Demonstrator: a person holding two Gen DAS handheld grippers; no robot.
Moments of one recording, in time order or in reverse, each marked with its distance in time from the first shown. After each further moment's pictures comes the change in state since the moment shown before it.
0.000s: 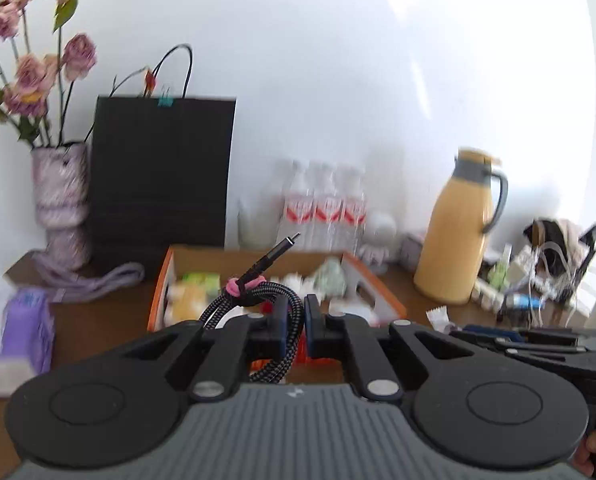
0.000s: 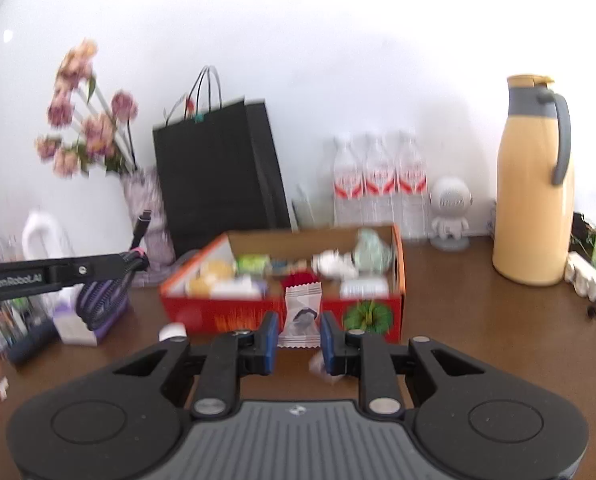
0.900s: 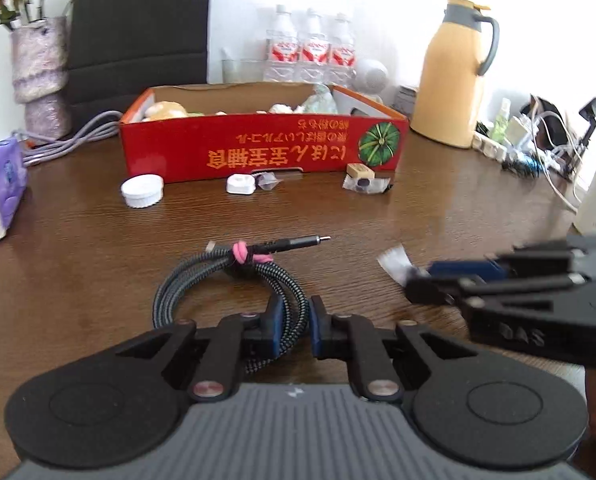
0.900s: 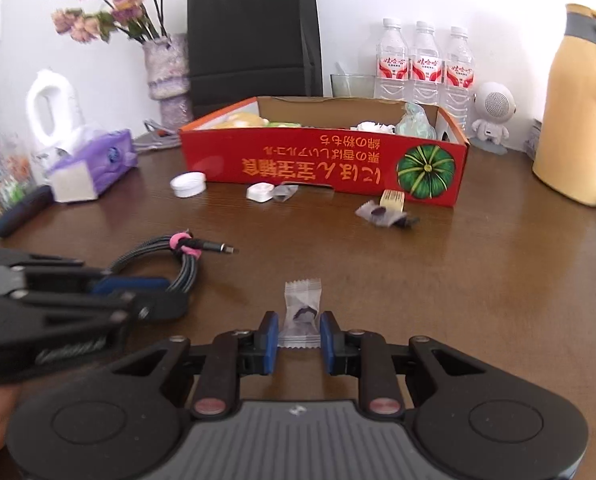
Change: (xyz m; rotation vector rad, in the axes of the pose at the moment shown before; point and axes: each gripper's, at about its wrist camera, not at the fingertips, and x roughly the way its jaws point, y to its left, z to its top) left arm -0.002 -0.006 -0.166 0.034 0.288 0.008; right arm 0.018 0.039 -0.115 -0.129 0.286 -0.007
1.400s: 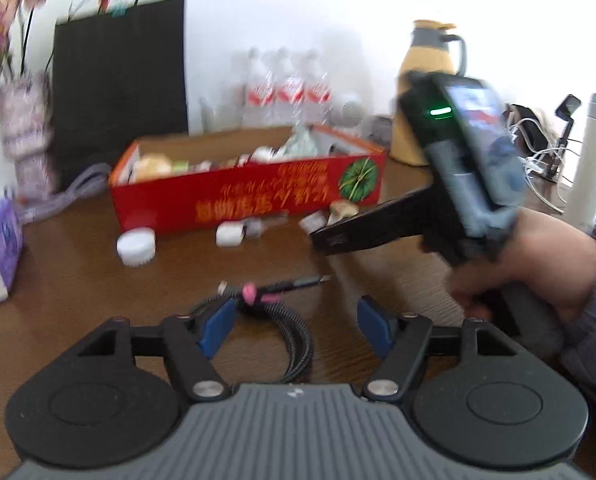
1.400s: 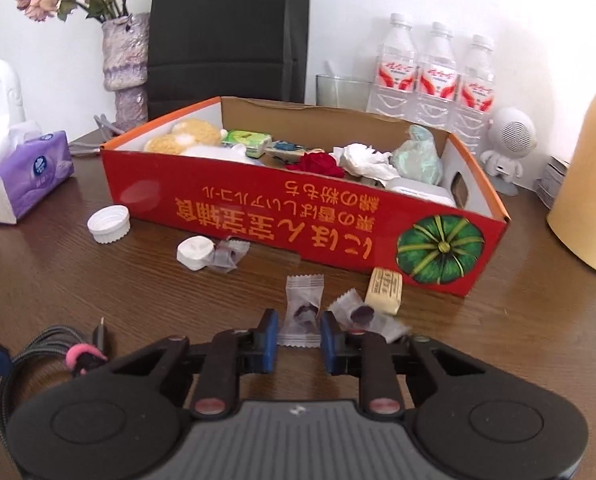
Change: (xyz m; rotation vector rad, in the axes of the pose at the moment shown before) left arm 0.006 0.002 0.007 0.102 -0.061 -0.003; right arm 0.101 -0.011 0.070 -0.058 0.025 -0.112
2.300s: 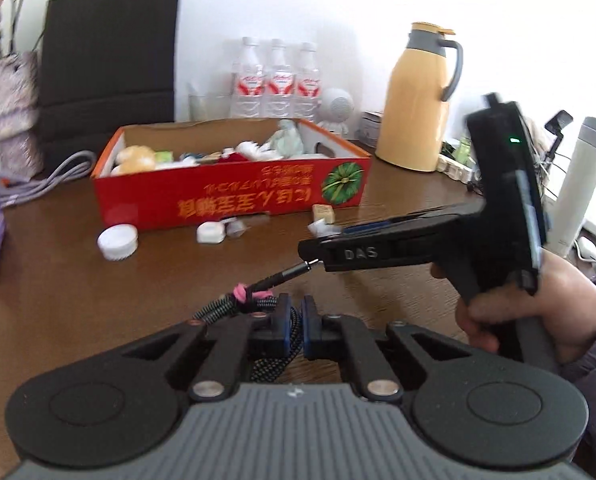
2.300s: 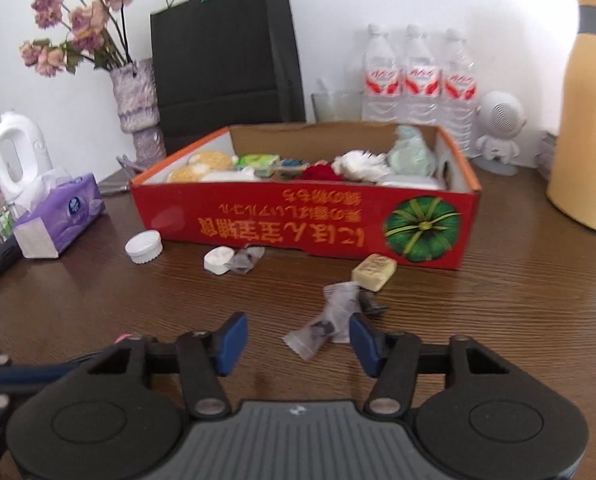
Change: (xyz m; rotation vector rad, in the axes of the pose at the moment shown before) left arm -0.004 0.001 0.018 -0.047 0.013 -0.084; right arm -0.020 -0.017 -0.008 0.081 -0.029 0.113
